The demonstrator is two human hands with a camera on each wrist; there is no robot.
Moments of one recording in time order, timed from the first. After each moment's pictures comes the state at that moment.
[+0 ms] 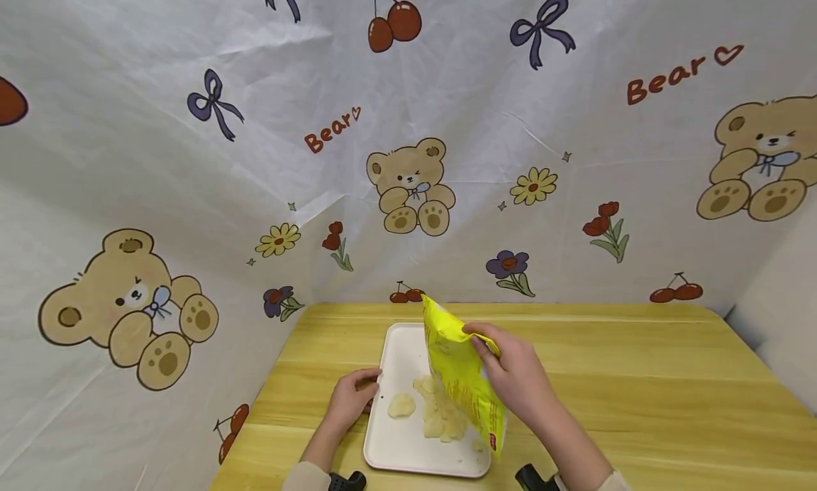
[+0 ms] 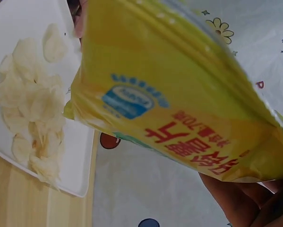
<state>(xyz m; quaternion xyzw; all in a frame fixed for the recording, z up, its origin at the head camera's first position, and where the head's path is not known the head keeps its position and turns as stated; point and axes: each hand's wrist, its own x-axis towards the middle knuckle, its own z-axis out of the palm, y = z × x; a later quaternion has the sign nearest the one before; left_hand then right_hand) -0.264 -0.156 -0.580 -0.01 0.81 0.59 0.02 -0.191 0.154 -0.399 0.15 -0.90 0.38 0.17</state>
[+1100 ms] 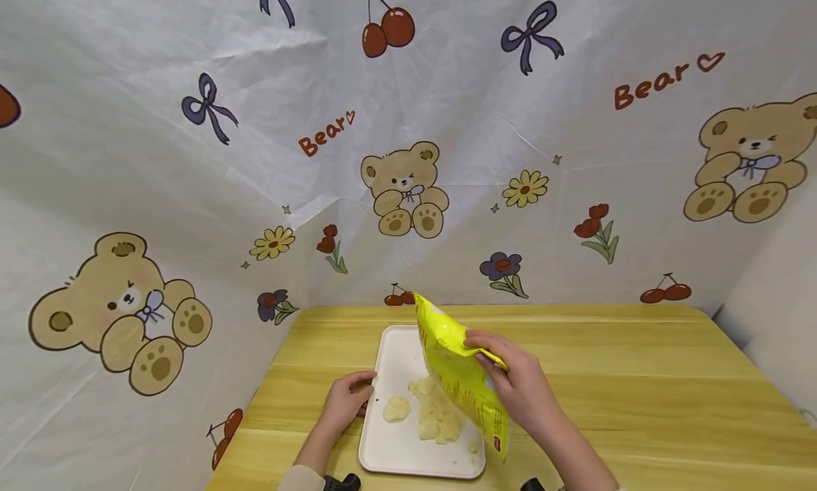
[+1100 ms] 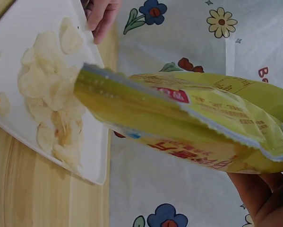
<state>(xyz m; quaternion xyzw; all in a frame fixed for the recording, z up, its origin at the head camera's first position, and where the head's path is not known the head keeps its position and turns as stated) -0.264 -0.158 -0.581 -0.01 0.80 0.60 0.02 -0.182 0.169 -0.419 0.23 -0.84 0.43 0.23</state>
